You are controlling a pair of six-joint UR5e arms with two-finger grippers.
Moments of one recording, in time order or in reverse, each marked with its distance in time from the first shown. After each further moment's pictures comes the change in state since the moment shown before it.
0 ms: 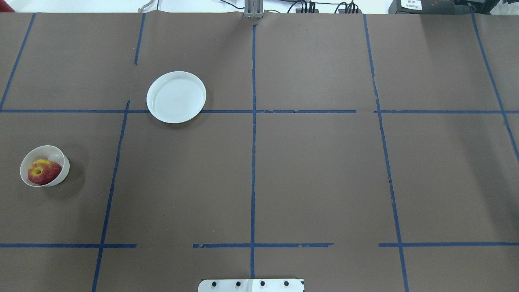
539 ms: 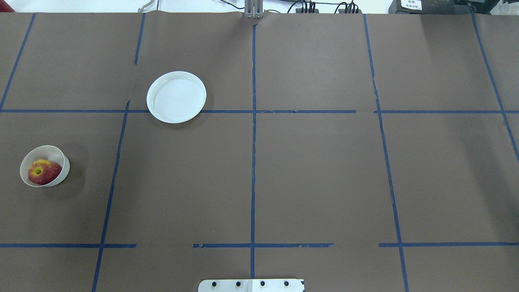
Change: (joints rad) left arm -0.335 -0.185 0.276 0.243 -0.060 0.520; right arm 0.000 0.000 0.000 -0.001 0.000 0.000
